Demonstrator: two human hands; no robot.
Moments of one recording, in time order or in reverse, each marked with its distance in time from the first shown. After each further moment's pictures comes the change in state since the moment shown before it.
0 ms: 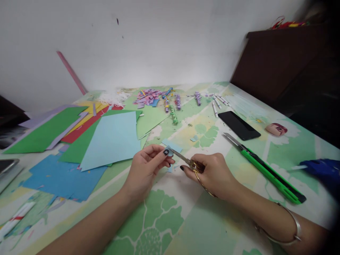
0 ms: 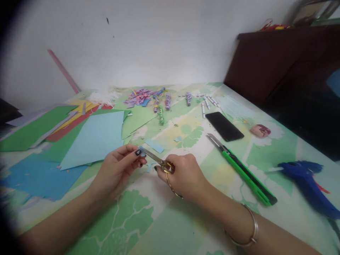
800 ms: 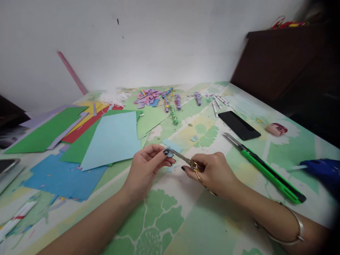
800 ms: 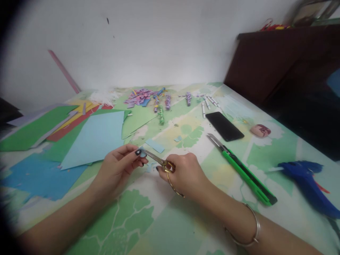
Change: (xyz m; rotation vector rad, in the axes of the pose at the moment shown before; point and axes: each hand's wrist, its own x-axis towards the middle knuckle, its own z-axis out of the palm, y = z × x) left_hand 0.000 -0.001 -0.002 0.024 -0.001 0.012; right_hand 0.000 0.001 -0.002 -0.038 -0.001 -0.029
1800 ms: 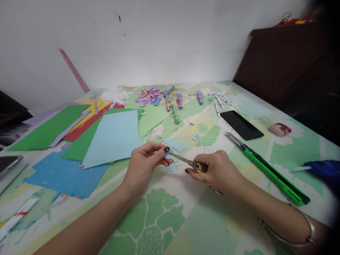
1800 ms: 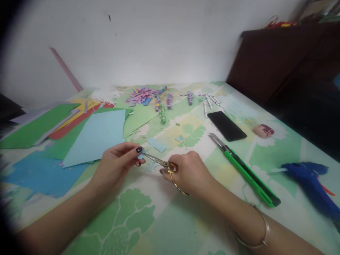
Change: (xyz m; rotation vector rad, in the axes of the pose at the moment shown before) left_hand 0.003 0.002 -0.005 0.105 0.051 0.046; right_hand 0.003 0.005 -0.006 -0.067 -0.122 -0.004
